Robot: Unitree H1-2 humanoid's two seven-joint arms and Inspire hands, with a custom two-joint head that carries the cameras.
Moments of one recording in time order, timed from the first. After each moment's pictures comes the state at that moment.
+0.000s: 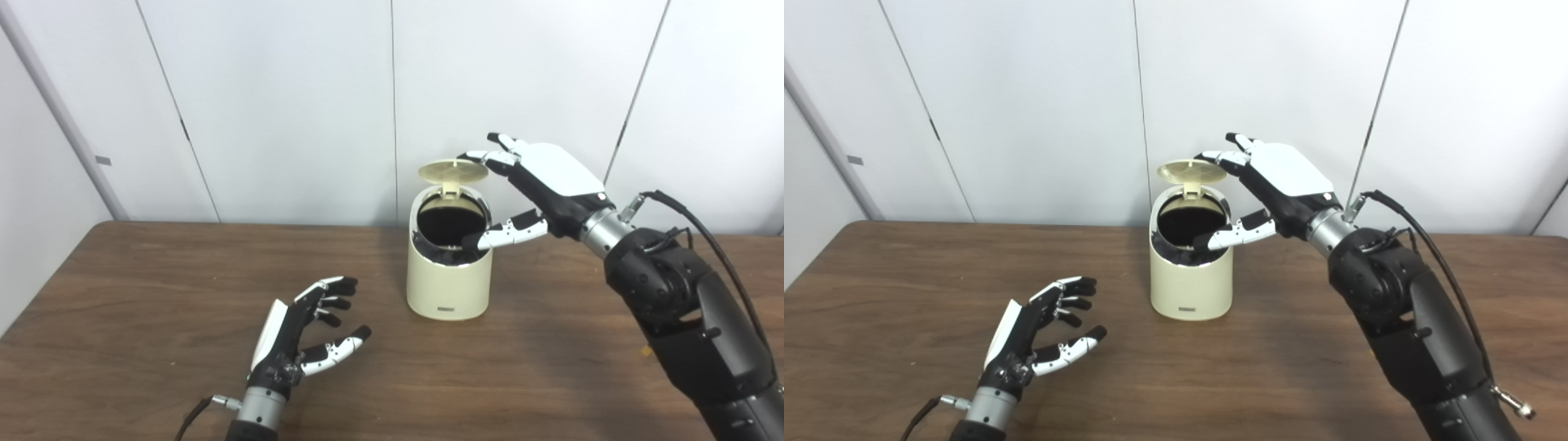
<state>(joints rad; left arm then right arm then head) -0.09 0.13 -0.05 -0.04 0.29 -0.14 0.03 -0.70 -0.38 0.27 -0.02 -0.68 0.02 0.33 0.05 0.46</state>
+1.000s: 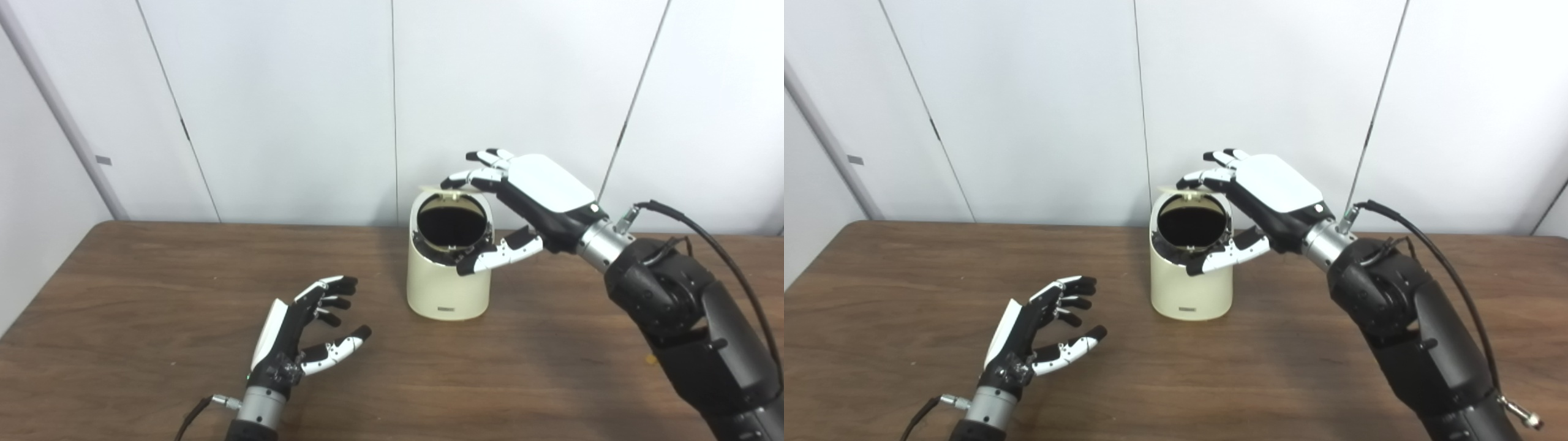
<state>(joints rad) -0.10 0.13 -0.05 -0.04 0.29 -0.13 0.03 -0.67 -0.39 0.28 -0.06 -0.68 -0.08 0.35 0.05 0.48</state>
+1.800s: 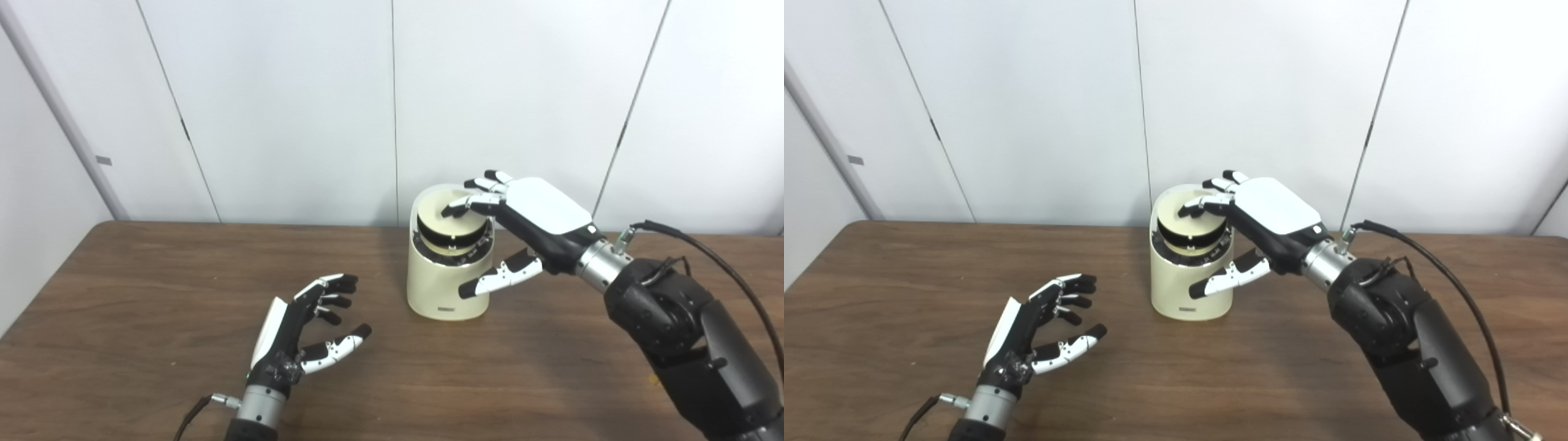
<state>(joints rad) -0.09 0.13 -0.05 -0.06 0.29 -0.13 0.02 -0.62 -0.39 0.30 -0.07 -0.68 -0.09 0.36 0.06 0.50</state>
